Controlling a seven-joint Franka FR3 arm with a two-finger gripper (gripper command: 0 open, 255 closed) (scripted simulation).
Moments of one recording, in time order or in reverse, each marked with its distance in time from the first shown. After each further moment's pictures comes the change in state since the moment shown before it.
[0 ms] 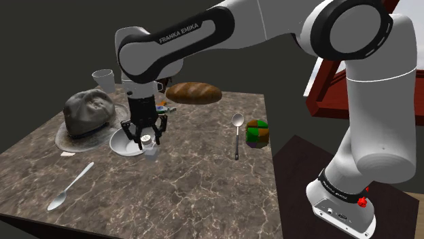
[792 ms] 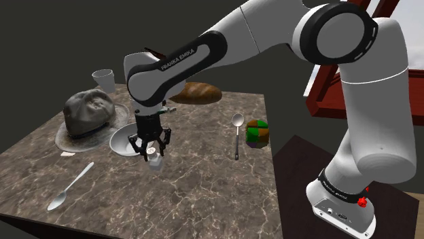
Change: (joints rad) arm 0.005 0.057 -0.010 -0.080 -0.009 0.131 -0.028
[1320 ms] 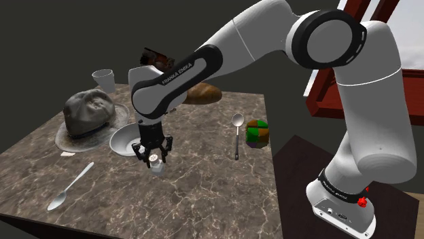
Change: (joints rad) arm 0.008 0.049 -0.008 -0.029 -0.008 0.075 -0.012
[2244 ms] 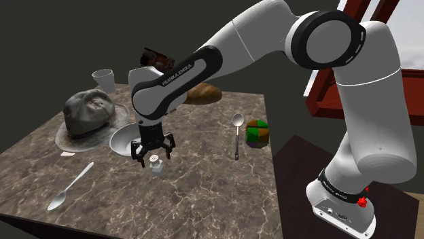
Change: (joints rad) arm 0.001 0.004 -0.001 -0.002 -0.001 0.005 -0.001
